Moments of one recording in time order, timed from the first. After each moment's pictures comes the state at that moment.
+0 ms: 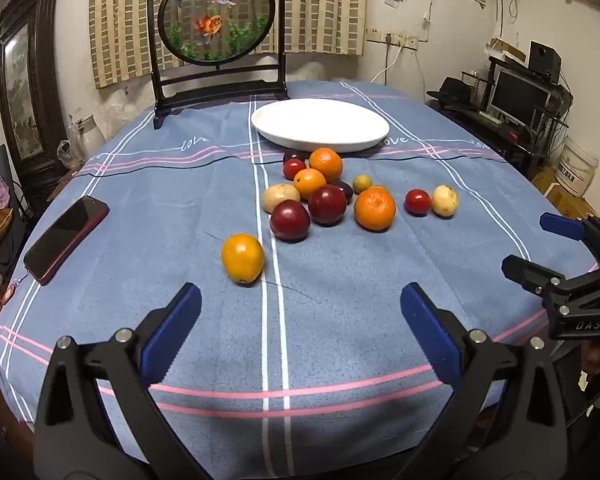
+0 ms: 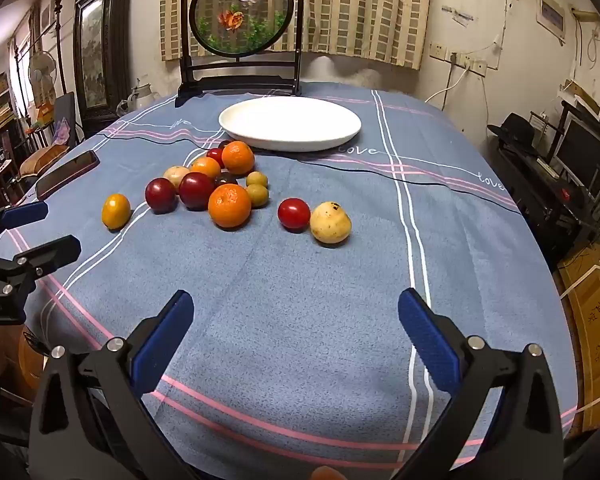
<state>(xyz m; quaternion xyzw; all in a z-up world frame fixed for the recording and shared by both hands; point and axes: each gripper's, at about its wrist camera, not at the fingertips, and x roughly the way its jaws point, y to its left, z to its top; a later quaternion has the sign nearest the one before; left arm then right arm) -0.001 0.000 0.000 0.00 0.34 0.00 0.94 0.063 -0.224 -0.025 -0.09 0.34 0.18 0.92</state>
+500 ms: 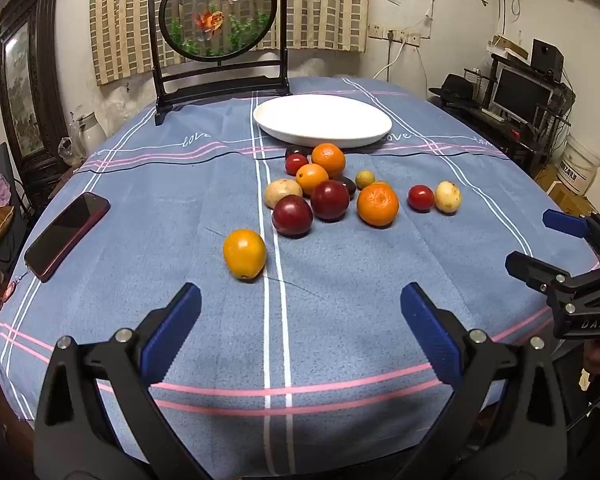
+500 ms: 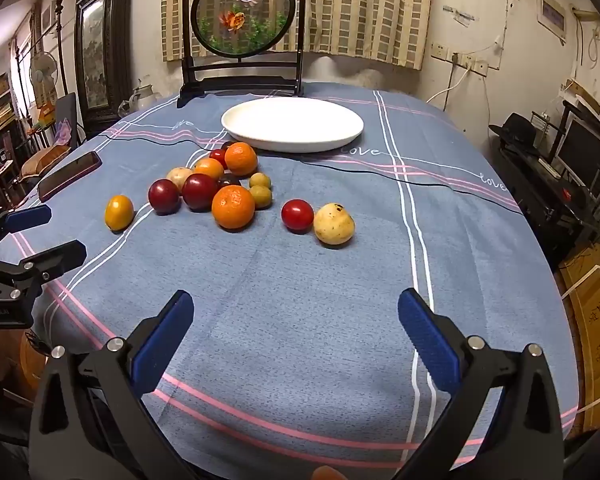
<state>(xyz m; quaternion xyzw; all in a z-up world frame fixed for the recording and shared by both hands) 0.002 0.002 -0.006 0.00 0.36 0.00 0.93 0.060 -0.220 -0.026 -0.09 0.35 0.19 0.91</state>
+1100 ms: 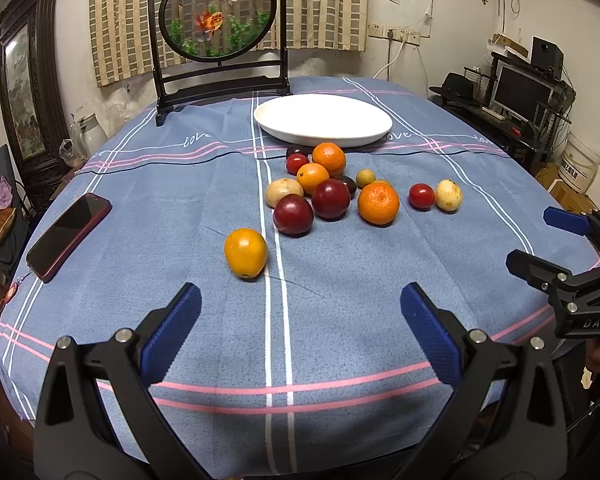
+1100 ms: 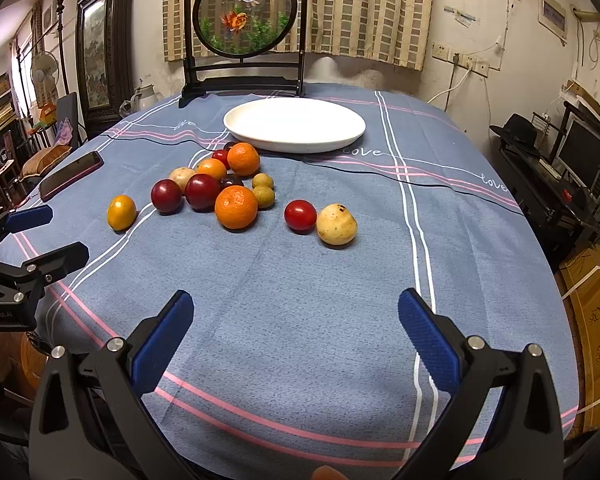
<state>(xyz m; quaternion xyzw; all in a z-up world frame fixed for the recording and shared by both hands) 0.003 0.004 -0.007 0.00 0.36 0.00 0.93 0.060 -0.220 -0.023 -0.09 0.35 0.19 0.91</state>
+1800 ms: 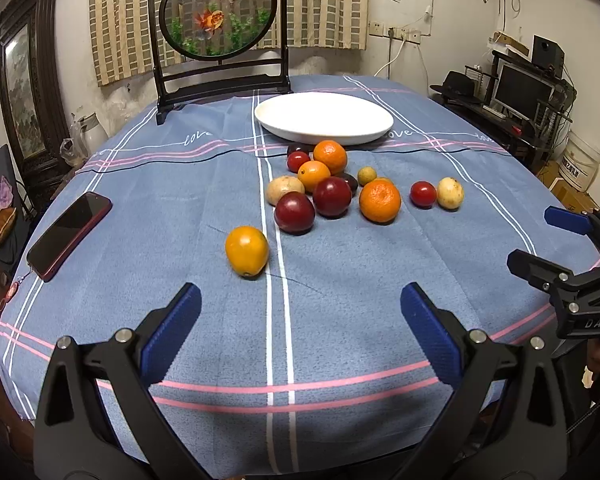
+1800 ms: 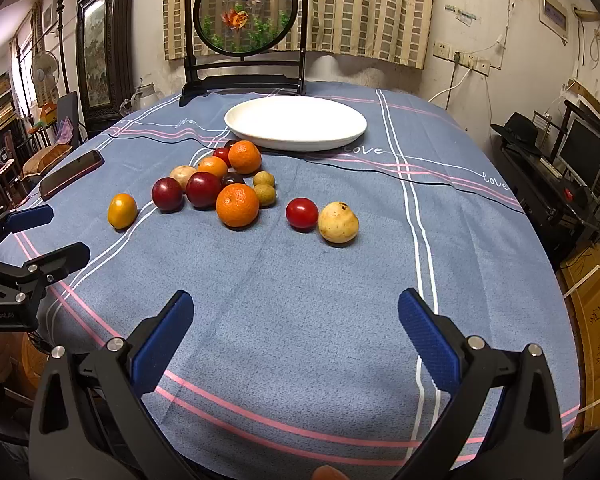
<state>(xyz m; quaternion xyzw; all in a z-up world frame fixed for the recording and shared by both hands) 0.003 0.004 -0.008 0.00 0.36 0.01 0.93 0.062 -0.217 -0.026 -0.09 0.35 0.19 0.91</state>
